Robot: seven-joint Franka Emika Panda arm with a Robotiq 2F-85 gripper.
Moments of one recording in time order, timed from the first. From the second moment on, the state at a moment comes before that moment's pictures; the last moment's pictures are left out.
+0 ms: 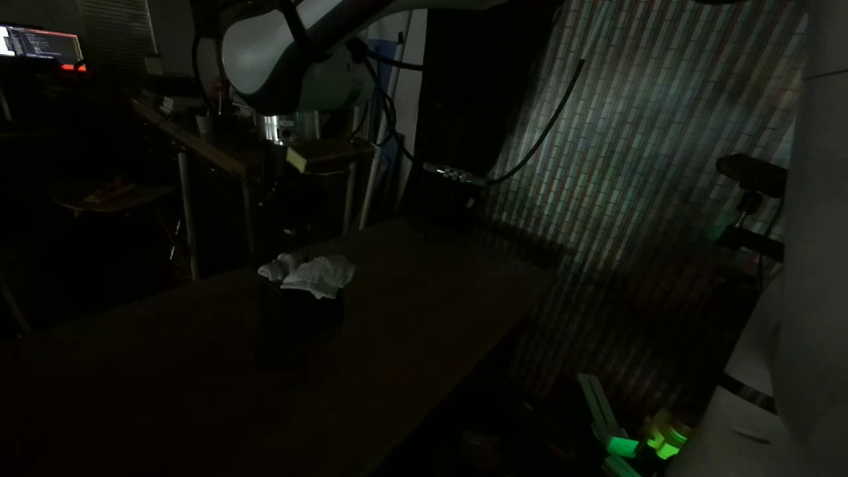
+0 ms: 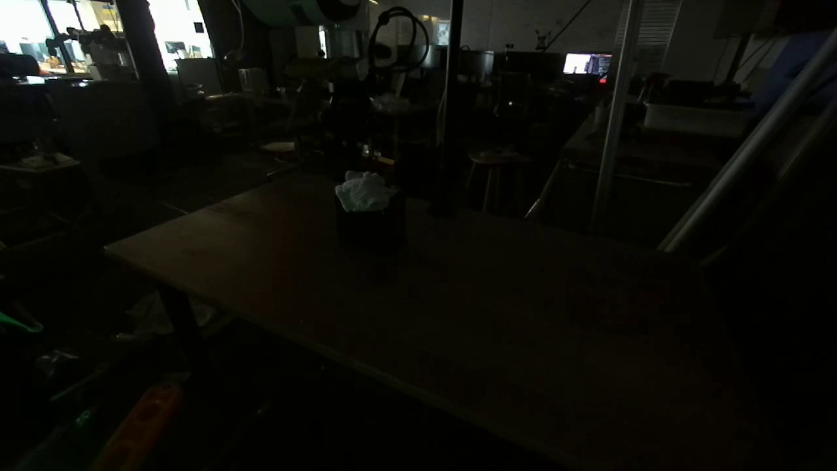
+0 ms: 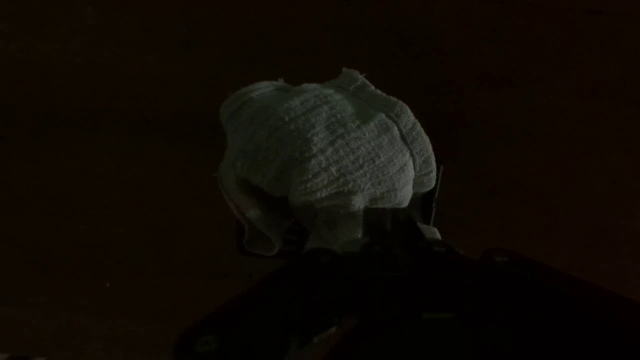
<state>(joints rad) 0.06 0.31 0.07 -1.83 -0.09 2.14 0.04</state>
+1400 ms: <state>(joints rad) 0.03 0.49 0.04 -1.76 -0.09 2.20 0.01</state>
